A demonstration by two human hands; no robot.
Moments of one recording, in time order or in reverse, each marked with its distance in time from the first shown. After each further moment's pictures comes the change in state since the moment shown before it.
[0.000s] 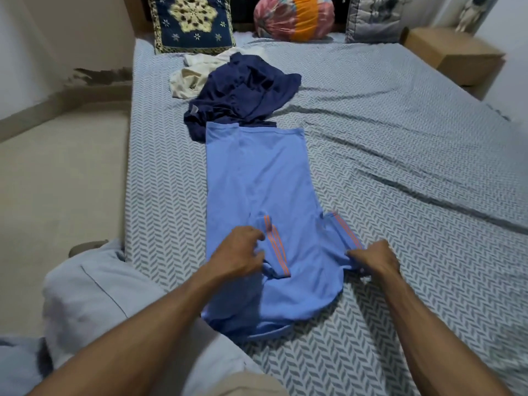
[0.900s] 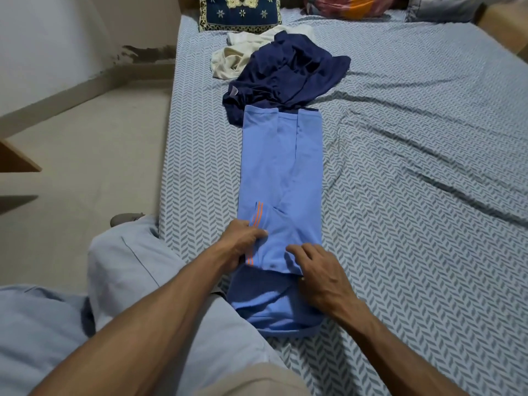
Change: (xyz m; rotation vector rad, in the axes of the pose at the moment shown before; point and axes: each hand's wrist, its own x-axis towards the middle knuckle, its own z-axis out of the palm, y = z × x) left_hand -0.009 -0.036 -0.010 -0.981 0.110 -0.800; right_hand -0.127 -0.053 0.093 -0.351 0.109 -1.371
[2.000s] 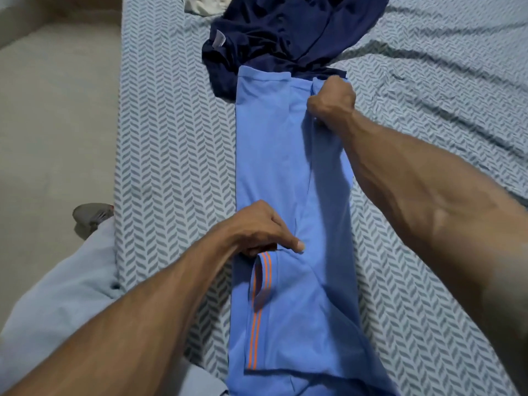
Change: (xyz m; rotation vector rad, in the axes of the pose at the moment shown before) left_hand 0.119 0.083 -0.005 0.581 -0.480 -0.008; right_hand 0.396 0.142 0.011 0.175 -0.012 0.749
